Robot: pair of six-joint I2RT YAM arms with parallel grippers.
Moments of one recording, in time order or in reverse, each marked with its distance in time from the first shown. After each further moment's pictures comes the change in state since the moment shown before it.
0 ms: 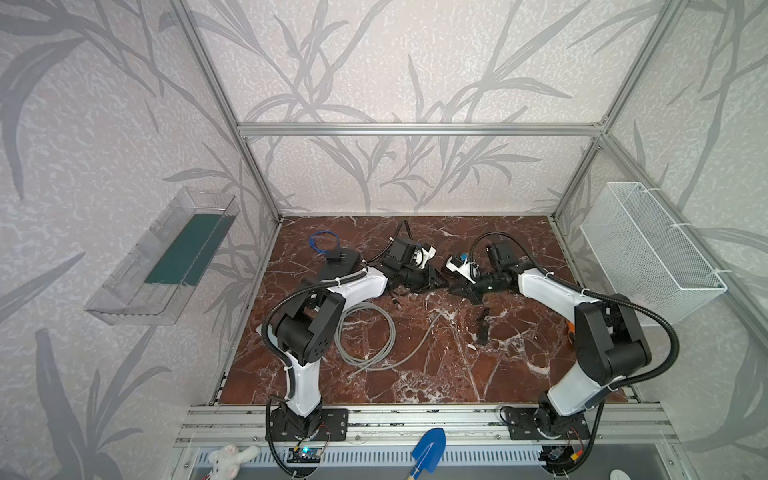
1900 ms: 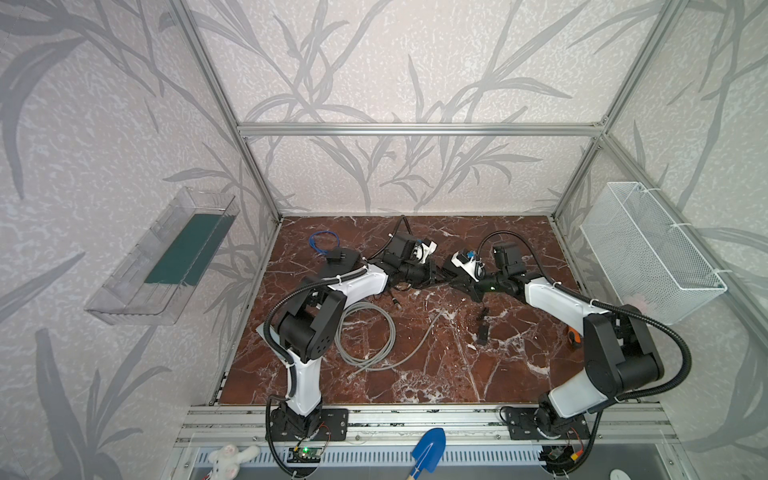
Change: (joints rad) left arm 0.006 0.019 0.035 0.056 0.036 -0.080; right arm -0.018 -0.088 -0.114 0.242 0.019 0.127
